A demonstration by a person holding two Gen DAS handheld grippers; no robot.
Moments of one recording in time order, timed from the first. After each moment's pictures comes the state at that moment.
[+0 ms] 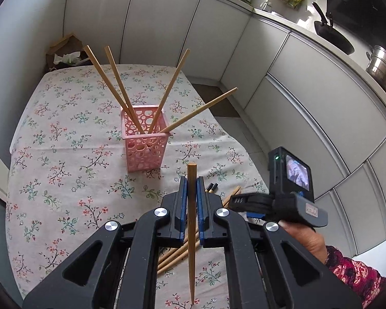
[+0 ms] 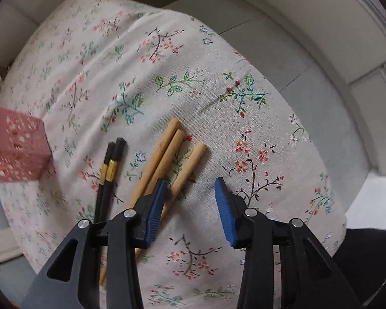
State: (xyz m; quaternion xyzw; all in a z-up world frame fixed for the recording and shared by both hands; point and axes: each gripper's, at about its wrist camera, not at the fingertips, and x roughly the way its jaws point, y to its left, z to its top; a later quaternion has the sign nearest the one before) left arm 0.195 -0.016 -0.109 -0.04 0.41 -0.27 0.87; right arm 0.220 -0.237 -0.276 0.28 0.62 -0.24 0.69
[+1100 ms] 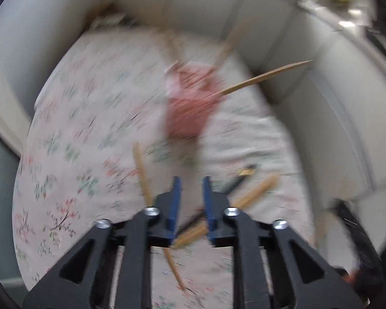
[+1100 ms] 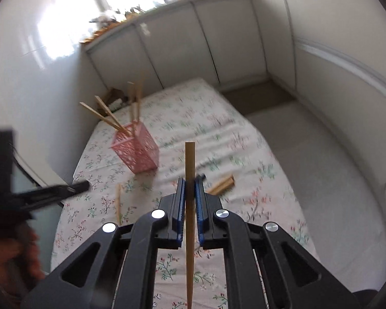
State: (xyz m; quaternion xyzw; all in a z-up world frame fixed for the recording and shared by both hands) left arm 0.226 0.001 -0.160 -0.05 0.51 -0.13 0.85; right arm 0.088 -0.234 -0.169 0.23 0.35 -0.04 0.91
